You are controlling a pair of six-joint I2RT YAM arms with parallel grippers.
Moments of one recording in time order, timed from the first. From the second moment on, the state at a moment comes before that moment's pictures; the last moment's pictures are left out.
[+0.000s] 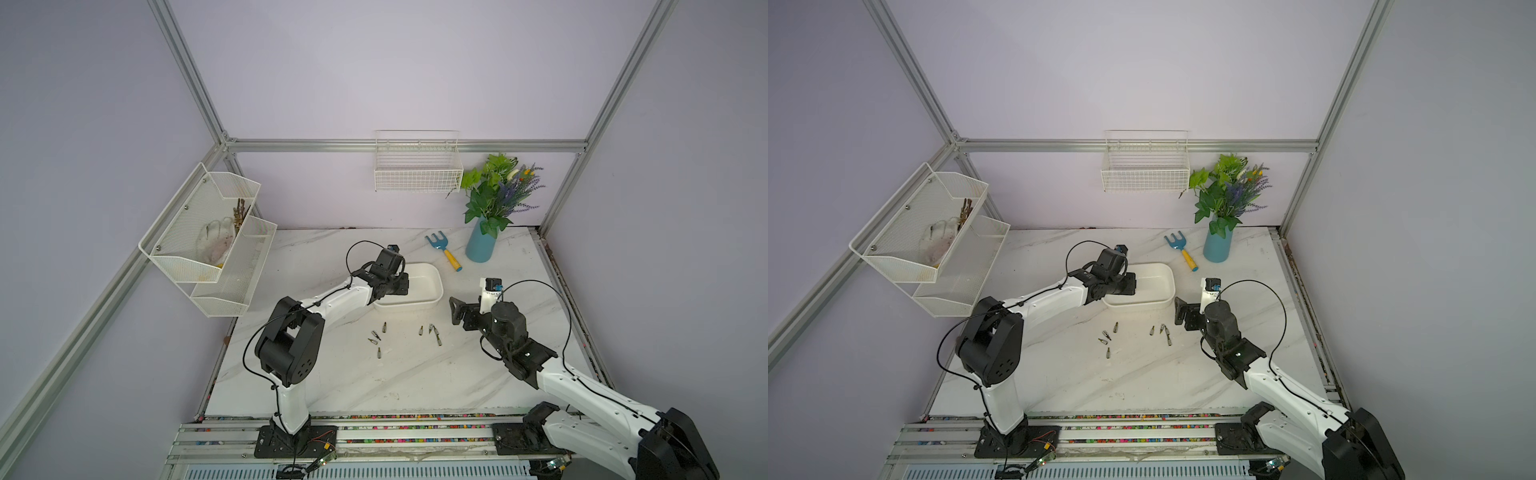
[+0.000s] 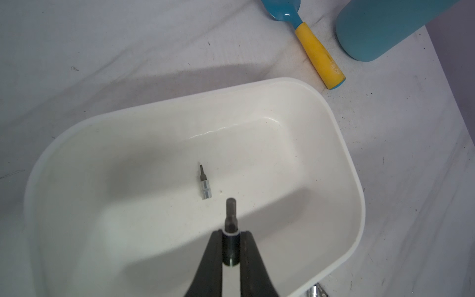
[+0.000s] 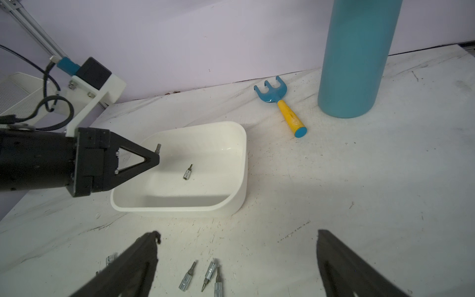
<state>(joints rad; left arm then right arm) -0.57 1.90 1.39 -0.32 -0.03 -0.42 0.52 1.02 0.50 0.17 0.20 0.38</state>
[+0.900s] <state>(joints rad) -0.56 1.37 0.95 -0.26 -0.12 -0.45 0.53 1.27 0.73 -0.24 0.00 0.39</state>
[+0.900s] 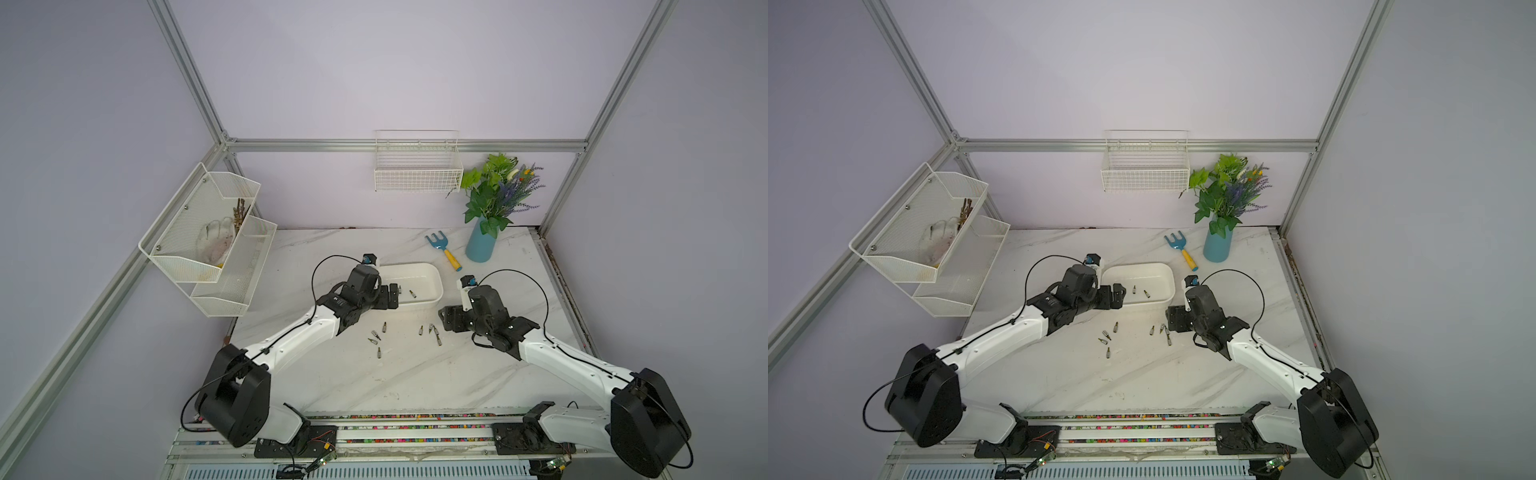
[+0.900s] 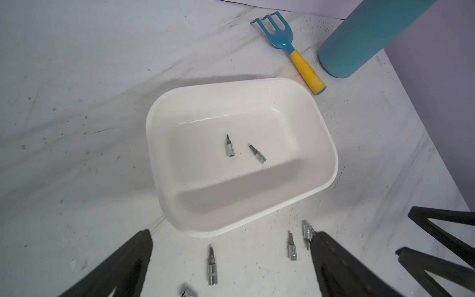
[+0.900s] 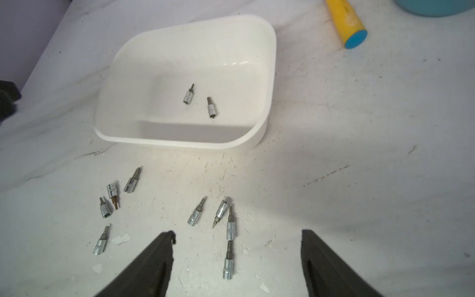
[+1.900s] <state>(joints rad) -0.56 1.01 0.56 -0.16 -0.45 -0.34 0.68 1.59 0.89 -0.50 0.03 0.47</state>
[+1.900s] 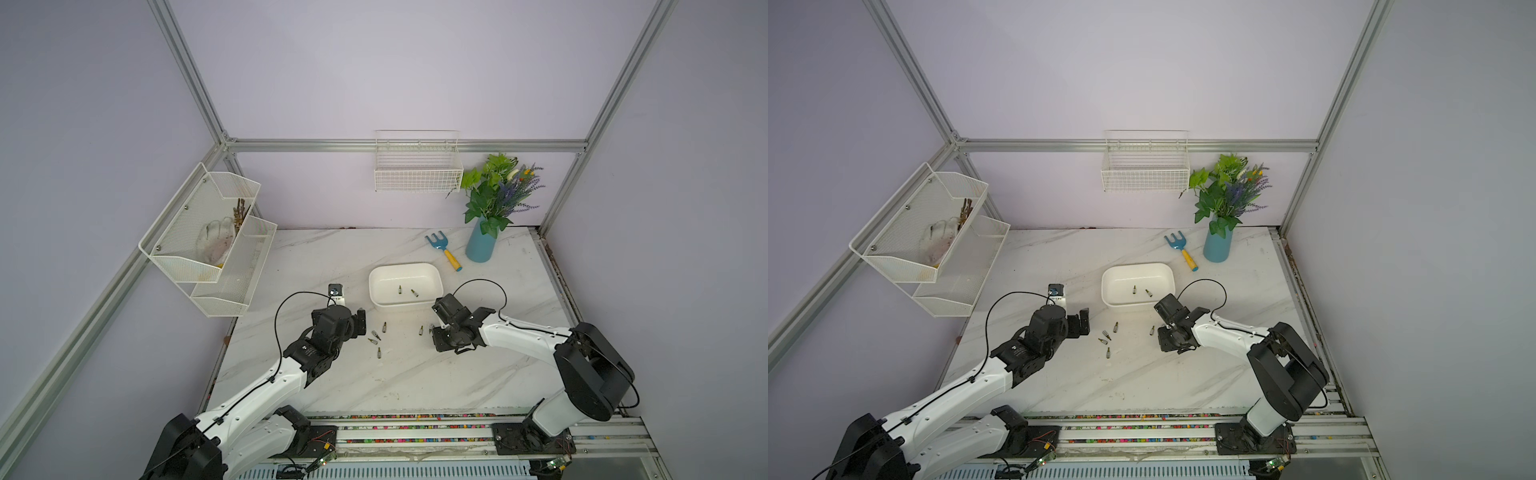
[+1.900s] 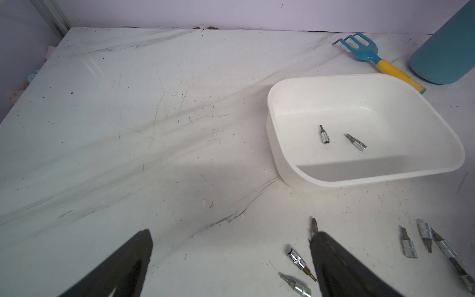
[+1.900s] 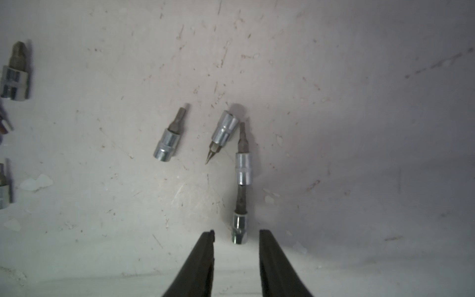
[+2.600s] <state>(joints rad) -0.56 1.03 0.56 -0.15 -0.48 -0.34 0.70 1.65 0.92 -0.51 0.04 0.47</state>
